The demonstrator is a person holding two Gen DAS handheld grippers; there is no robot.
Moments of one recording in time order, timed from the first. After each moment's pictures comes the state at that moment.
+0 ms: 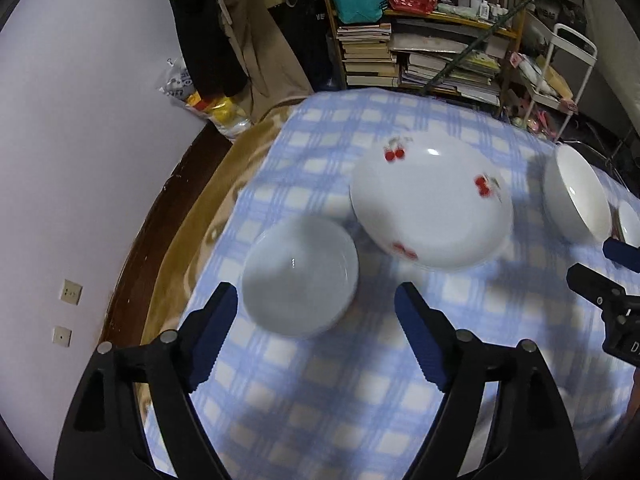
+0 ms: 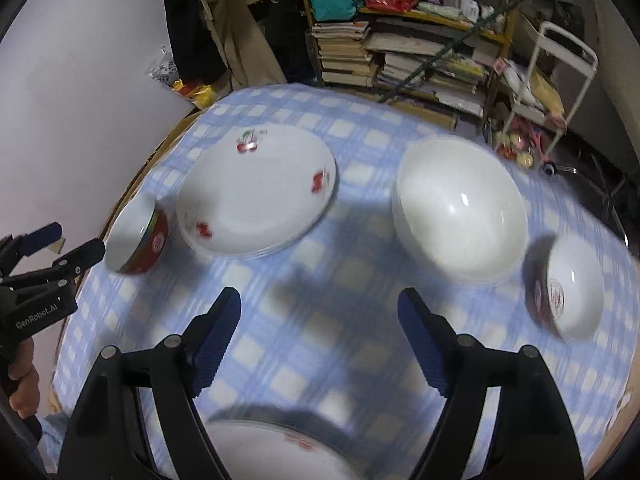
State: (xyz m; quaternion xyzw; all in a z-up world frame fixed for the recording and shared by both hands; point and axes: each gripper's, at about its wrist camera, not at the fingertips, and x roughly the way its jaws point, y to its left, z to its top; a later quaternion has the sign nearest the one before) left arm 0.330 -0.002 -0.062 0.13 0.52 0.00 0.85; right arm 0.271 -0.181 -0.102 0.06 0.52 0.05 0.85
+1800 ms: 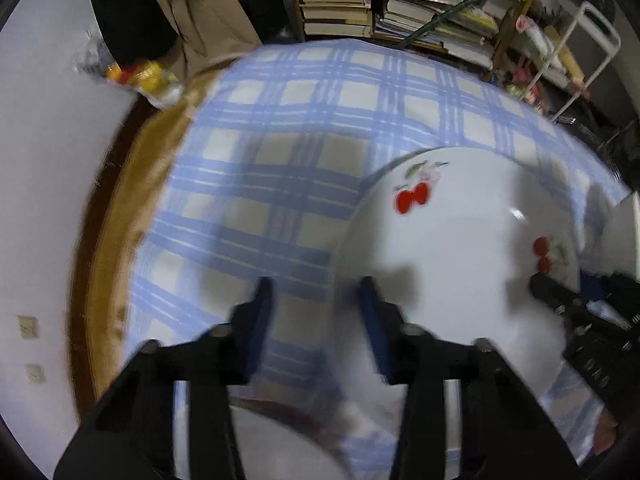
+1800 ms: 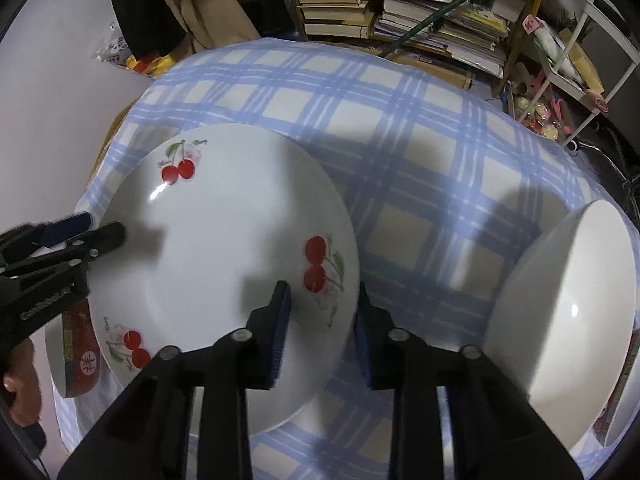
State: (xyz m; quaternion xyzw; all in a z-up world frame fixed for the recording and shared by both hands) left arm 0.484 -0.020 -0.167 0.09 0.61 -0.08 0.78; right arm 0.406 -0.164 -0.194 0.09 0.60 0.02 0.79
